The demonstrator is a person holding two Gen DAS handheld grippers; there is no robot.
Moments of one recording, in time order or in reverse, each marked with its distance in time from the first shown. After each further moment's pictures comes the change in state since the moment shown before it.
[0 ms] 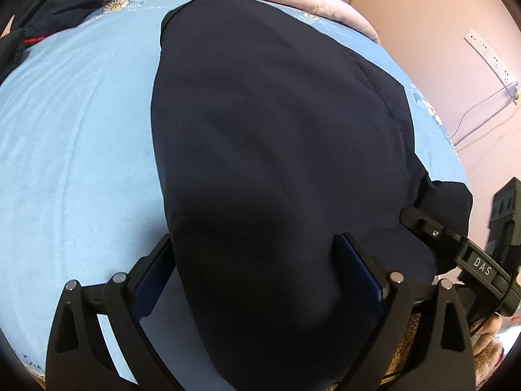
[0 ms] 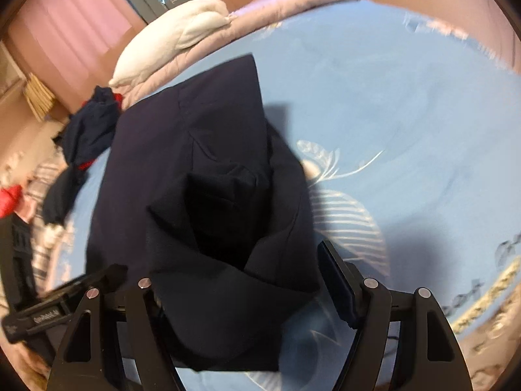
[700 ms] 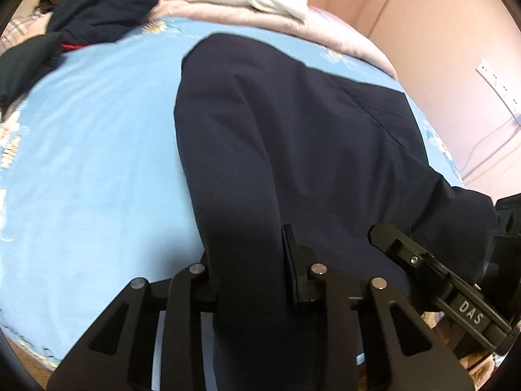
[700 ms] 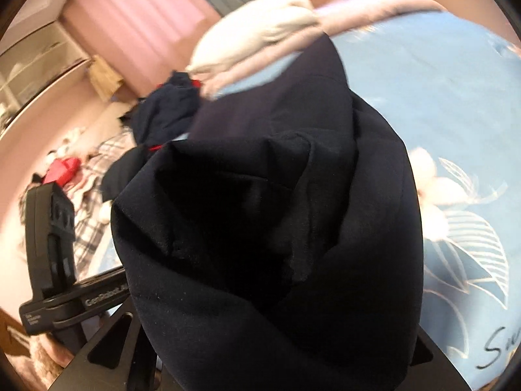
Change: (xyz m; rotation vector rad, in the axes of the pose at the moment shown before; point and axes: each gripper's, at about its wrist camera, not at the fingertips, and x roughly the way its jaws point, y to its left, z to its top) left arm -0.052 0.027 0.003 -0.070 -0.150 0.098; right arm 0.009 0.081 0.001 -0.178 -0.018 0.268
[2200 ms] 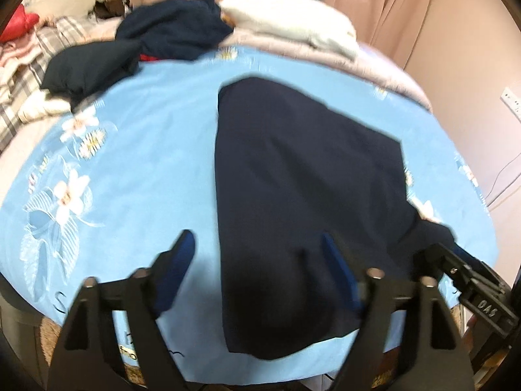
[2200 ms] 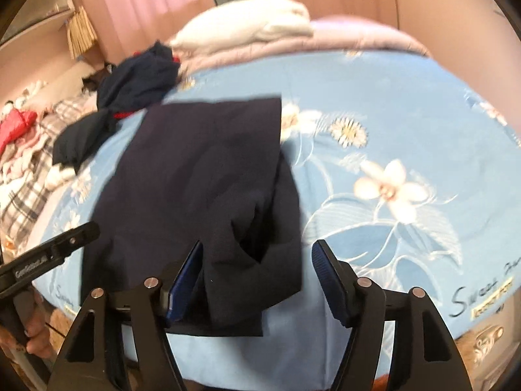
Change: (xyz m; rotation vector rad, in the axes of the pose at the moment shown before) left arm -0.074 0.054 -0.014 -0.065 -0.138 0.165; right arm -0.003 0.056 -0.018 -0.135 0.011 -0.335
